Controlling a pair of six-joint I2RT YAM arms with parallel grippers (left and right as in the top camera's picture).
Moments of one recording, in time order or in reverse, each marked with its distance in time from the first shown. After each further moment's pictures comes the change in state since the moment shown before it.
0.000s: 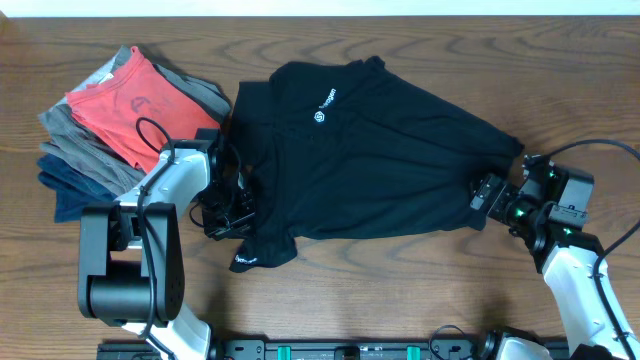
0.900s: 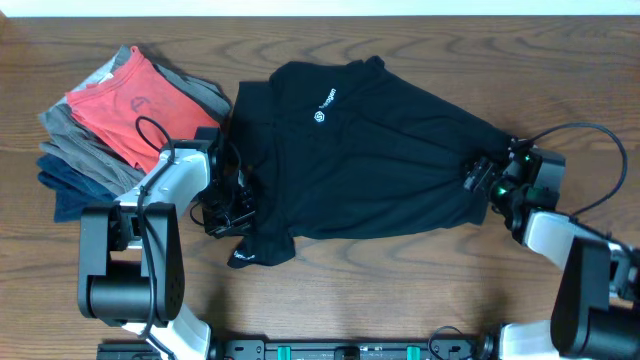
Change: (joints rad) left arm 0.000 0.000 0.000 0.027 0.000 0.000; right arm 0.069 0.405 0.015 0.459 0.059 0.111
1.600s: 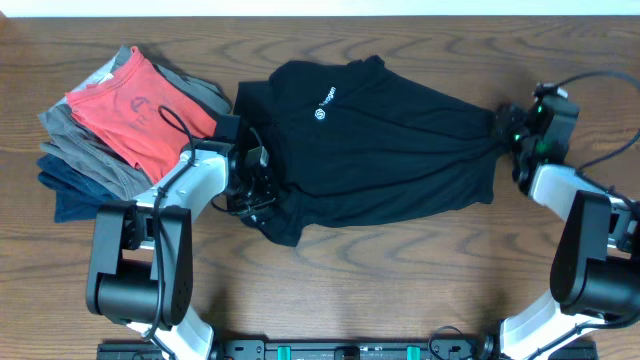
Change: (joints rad) left arm -0.105 0.000 0.000 0.282 0.063 -0.008; right arm -0.003 0.201 0.352 0.061 0.176 -0.026
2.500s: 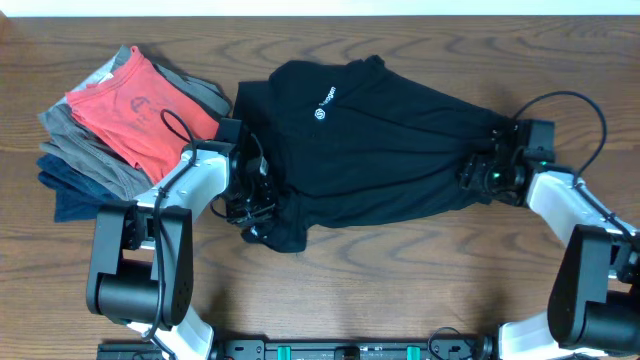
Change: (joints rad) left arm -0.004 0.000 0.001 -0.121 0.013 -0.022; right arm 0.075 -0.154 -0.061 -0.648 -0.104 -0.143
